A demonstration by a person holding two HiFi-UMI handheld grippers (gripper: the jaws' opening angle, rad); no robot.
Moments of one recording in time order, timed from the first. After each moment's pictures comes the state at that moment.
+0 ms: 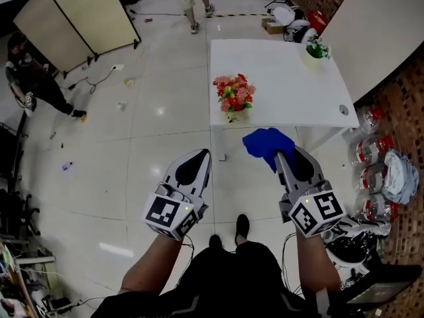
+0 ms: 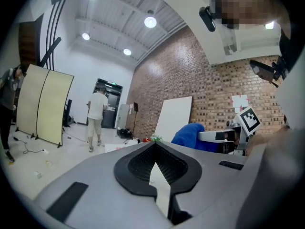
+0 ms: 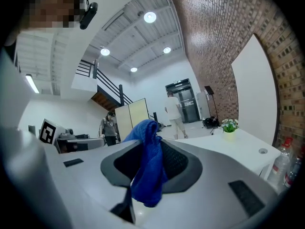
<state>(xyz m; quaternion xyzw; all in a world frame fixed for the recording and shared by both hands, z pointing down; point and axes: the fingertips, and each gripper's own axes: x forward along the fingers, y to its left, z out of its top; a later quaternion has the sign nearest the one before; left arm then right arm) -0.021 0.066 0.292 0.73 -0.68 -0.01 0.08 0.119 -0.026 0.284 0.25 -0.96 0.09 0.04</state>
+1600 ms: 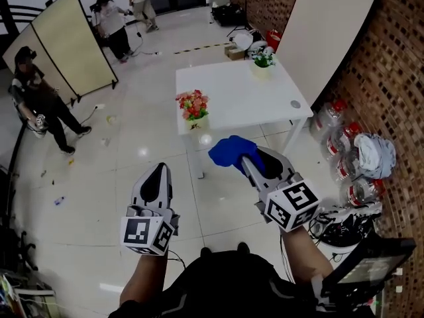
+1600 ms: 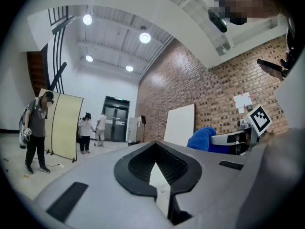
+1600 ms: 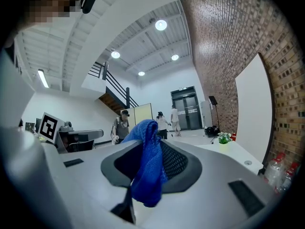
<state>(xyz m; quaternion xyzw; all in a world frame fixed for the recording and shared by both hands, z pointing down) 0.075 0.179 0.213 0.68 -0.73 -0.02 0.00 0.239 0.074 0.222 0.23 -0.97 0.05 0.02</state>
